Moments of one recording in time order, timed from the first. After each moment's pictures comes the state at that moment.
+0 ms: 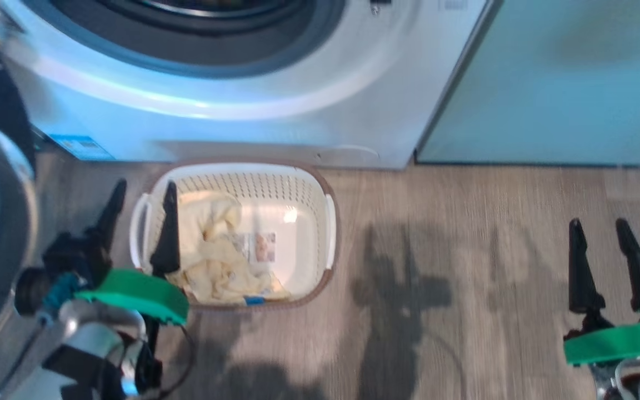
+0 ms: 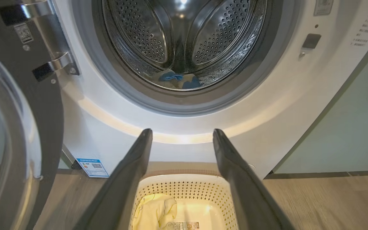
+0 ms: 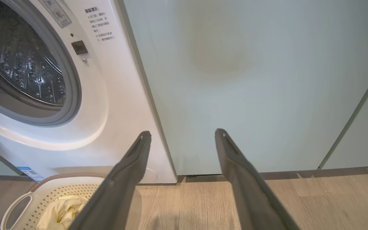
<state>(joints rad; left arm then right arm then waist) -0.18 0.50 -0.36 -0.13 -0.56 0.41 -0.23 -0.06 -0.03 -0.03 0.09 0.20 0.13 -0.26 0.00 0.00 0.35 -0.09</state>
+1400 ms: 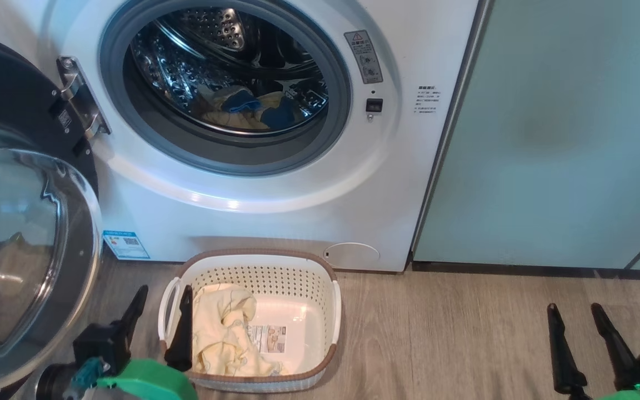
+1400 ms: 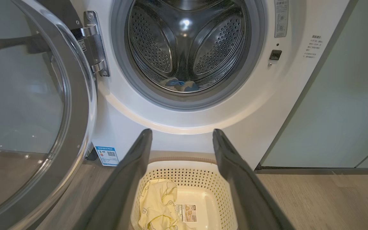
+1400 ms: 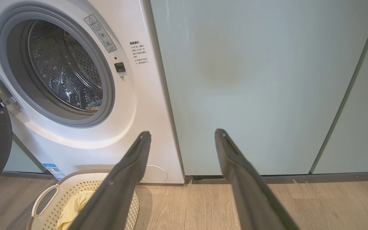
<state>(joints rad) 0.08 0.44 -0.38 -0.09 -0.55 0.39 -0.25 0.16 -0.03 -0.01 0.07 0.17 0.13 -0.21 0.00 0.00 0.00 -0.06</state>
